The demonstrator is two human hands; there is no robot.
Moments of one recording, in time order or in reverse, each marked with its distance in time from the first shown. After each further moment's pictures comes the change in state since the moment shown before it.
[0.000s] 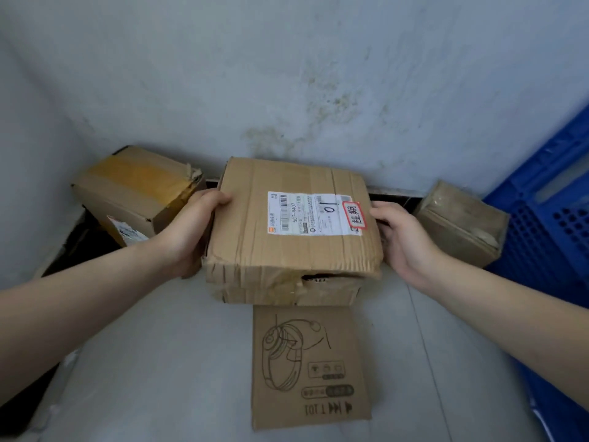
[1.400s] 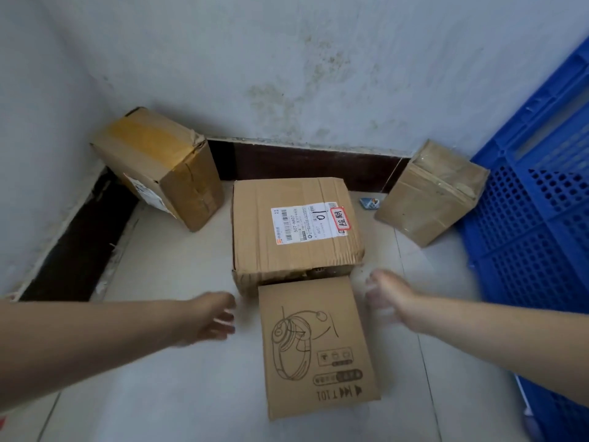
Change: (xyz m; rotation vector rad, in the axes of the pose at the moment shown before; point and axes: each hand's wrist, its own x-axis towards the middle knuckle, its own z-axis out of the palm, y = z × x) left_hand -0.108 -0.145 0.008 0.296 -0.085 -0.559; right_hand -0.102 0.101 -0.044 -0.564 0.080 0.541
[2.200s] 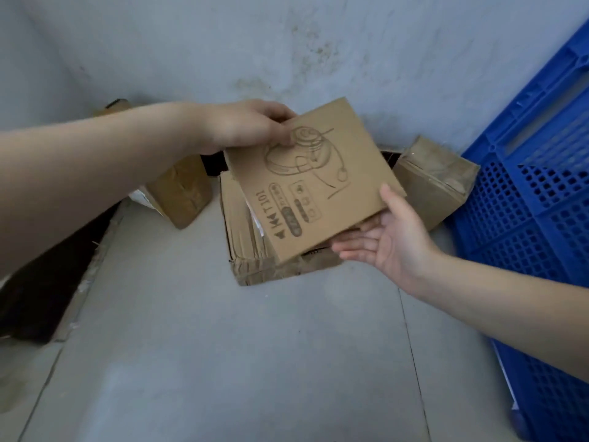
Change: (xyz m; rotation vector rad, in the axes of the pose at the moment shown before) left_hand -0.083 0.220 -0.009 0.601 0.033 0.860; right_hand -0.075 -0.078 -0.022 0.551 -0.152 -0.280
